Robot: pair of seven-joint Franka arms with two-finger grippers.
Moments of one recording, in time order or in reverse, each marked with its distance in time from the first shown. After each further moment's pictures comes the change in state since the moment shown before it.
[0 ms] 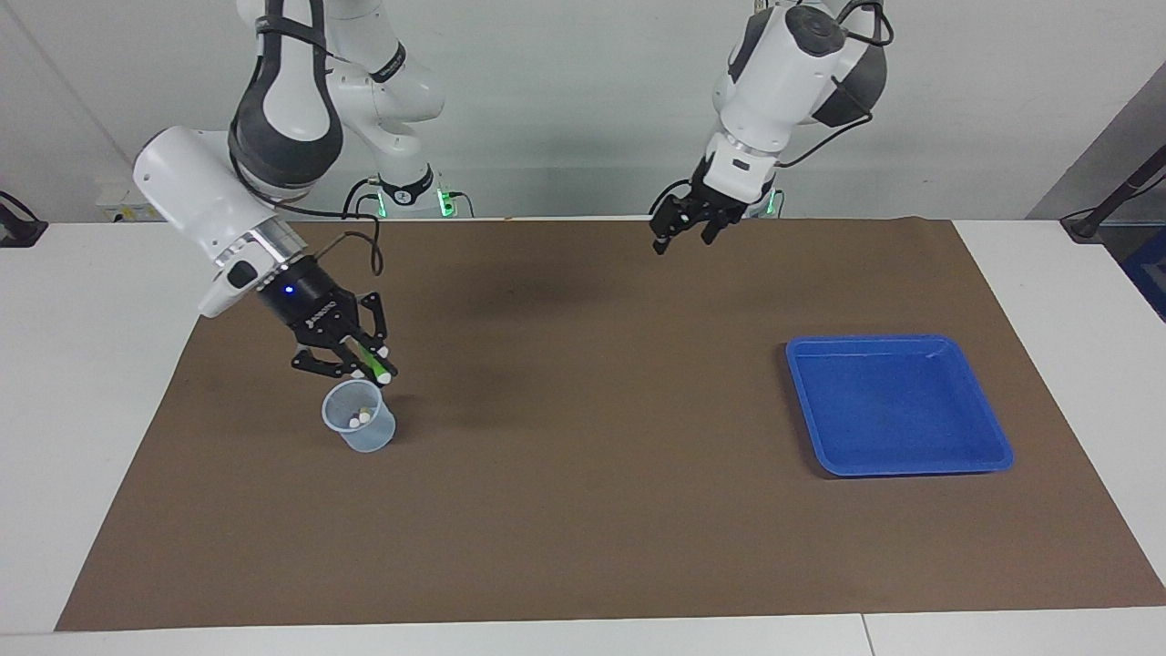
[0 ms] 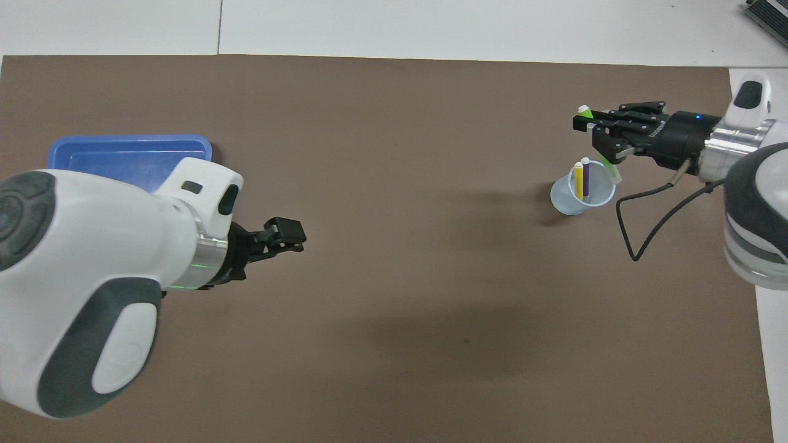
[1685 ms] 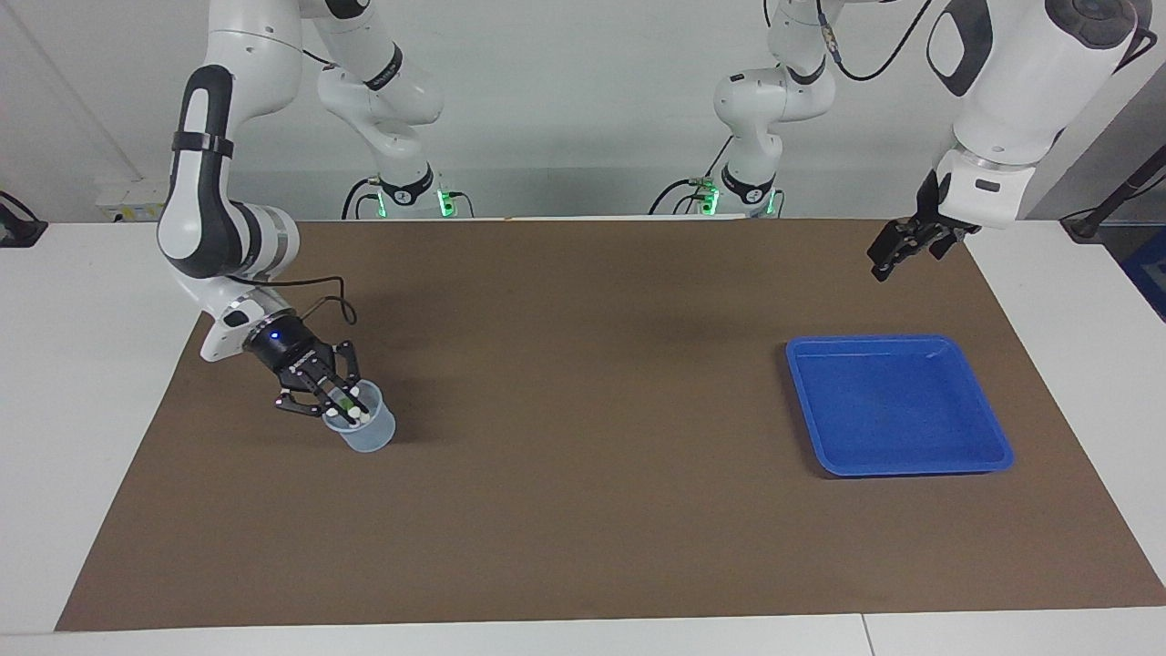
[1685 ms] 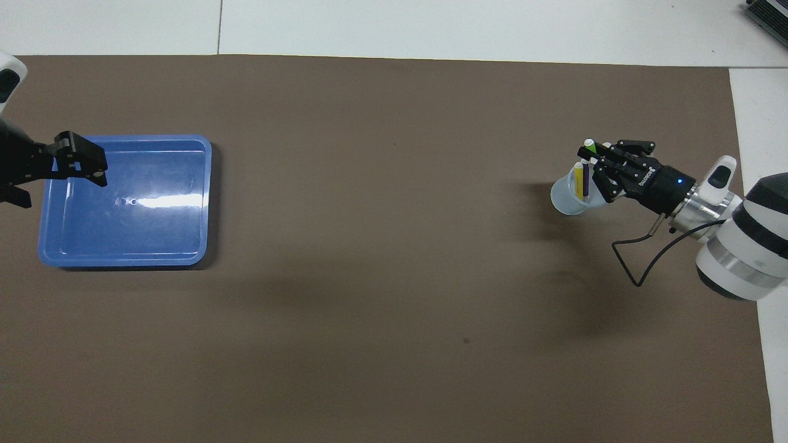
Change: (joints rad) left arm 0.144 0.268 0.121 0.521 0.356 -0.417 0.298; right arm -0.144 0.139 0.003 -0.193 0.644 -0.135 -0.928
